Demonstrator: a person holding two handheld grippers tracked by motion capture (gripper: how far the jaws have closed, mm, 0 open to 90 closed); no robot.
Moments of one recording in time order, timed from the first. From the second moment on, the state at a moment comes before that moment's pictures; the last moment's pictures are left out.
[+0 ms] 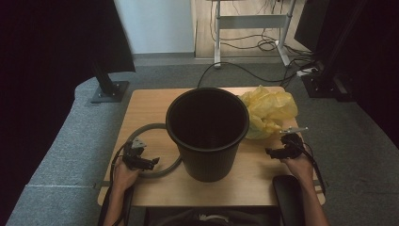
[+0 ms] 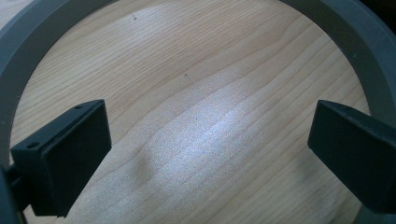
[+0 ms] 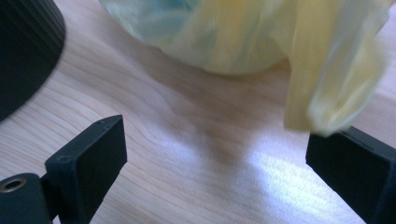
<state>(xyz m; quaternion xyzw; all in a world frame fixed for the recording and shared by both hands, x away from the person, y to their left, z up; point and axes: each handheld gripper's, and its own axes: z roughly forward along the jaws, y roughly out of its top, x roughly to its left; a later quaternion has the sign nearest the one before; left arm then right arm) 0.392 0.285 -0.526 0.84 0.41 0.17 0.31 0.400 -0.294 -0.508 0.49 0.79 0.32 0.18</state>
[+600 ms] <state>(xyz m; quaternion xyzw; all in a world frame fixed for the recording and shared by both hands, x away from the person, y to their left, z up) 0.391 0.286 -0.525 0.84 0.41 0.18 0.31 0.402 -0.302 -0.558 0.49 0.78 0.33 0.20</state>
